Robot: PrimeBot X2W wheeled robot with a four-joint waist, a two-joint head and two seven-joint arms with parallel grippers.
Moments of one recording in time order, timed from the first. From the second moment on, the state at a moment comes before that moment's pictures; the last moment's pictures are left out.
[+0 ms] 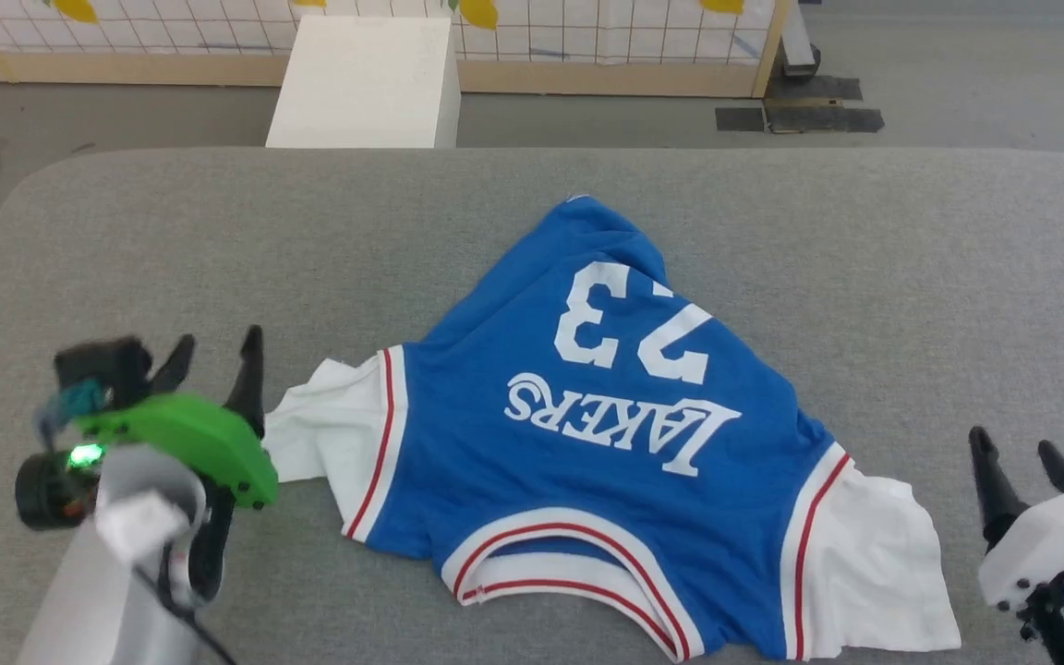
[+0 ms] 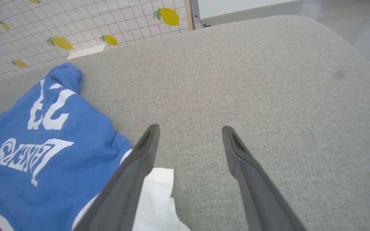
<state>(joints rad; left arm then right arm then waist) -0.30 0.32 -0.13 0.25 -0.49 0.07 0.11 -0.03 -0.05 -0.32 0.00 0.23 0.13 0.36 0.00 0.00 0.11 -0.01</state>
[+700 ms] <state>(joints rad) -0.04 0.23 -0.09 0.16 -0.39 0.08 -0.25 0.03 -0.05 -0.12 0.08 0.03 0.13 0.75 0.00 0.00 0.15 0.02</state>
